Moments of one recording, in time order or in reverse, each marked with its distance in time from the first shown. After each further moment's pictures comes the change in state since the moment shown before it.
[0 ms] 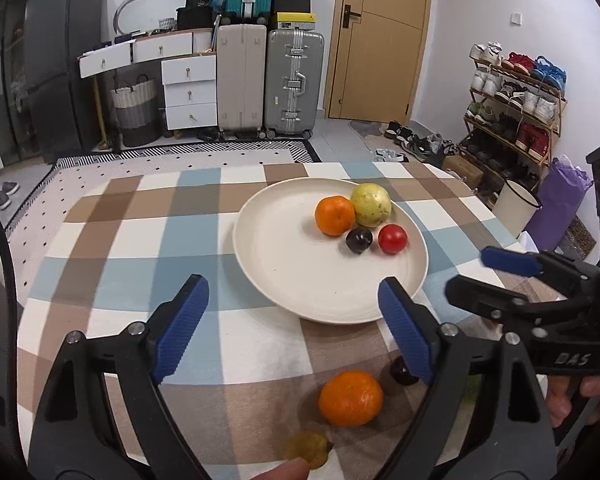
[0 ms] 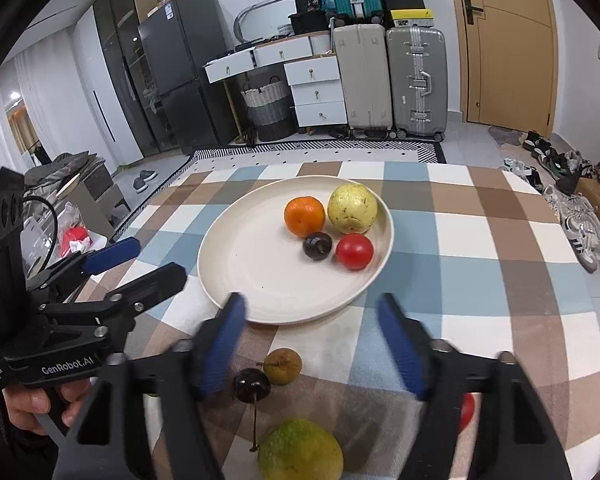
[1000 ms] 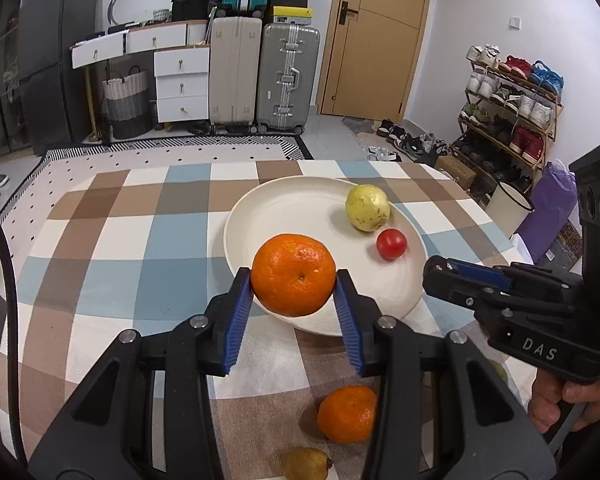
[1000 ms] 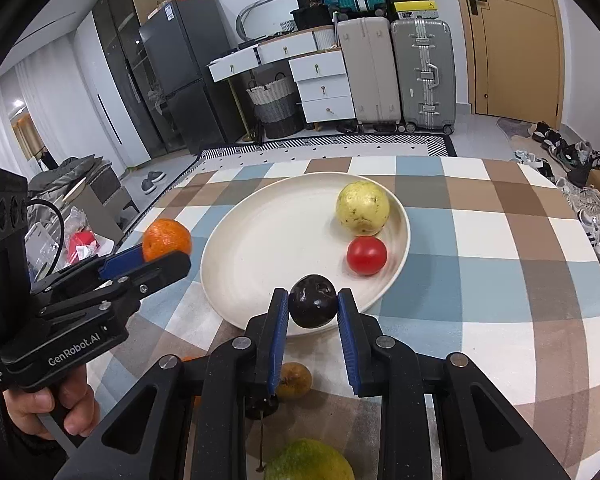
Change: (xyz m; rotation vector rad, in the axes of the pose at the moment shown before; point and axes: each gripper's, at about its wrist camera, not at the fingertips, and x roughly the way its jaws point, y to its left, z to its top) left arm 0.017 0.002 0.009 -0.028 0.027 -0.043; right arm 0.024 0.004 0.005 0.011 0.031 0.036
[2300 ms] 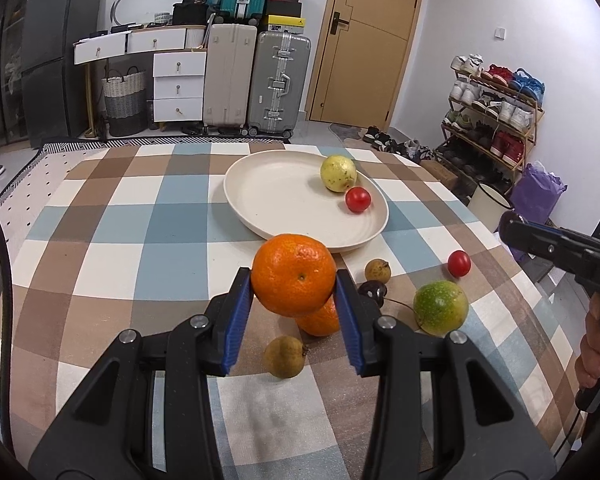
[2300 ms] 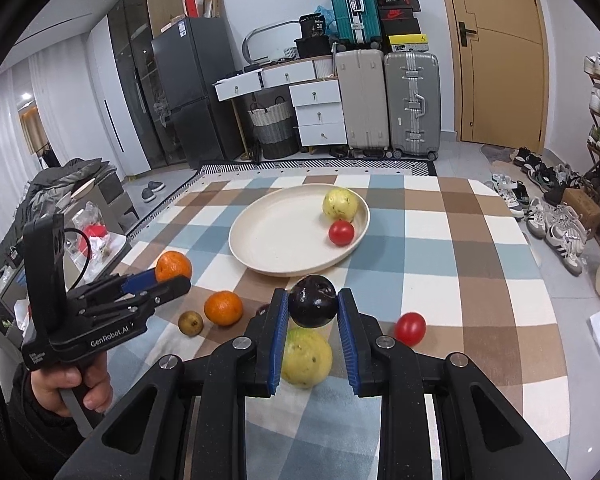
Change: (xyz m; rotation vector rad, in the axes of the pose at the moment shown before) left arm -0.073 -0.004 -0.070 -0.013 -0.040 -0.047; right arm -0.125 0.007 -0.056 -0.034 -0.110 -0.041
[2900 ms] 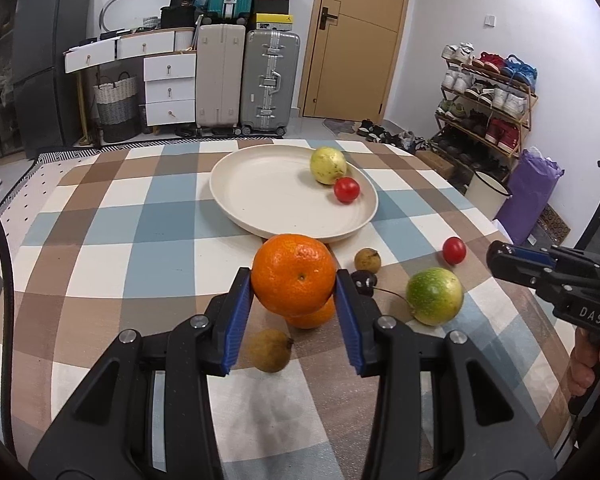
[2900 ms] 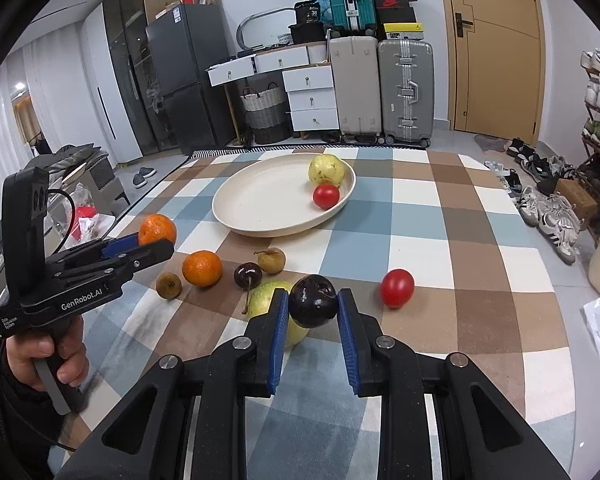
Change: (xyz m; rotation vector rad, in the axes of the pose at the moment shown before) left arm -0.002 -0.011 -0.007 0.049 0.008 -0.004; right arm 0.009 -0.009 -0.033 -0.013 0.049 -0.034
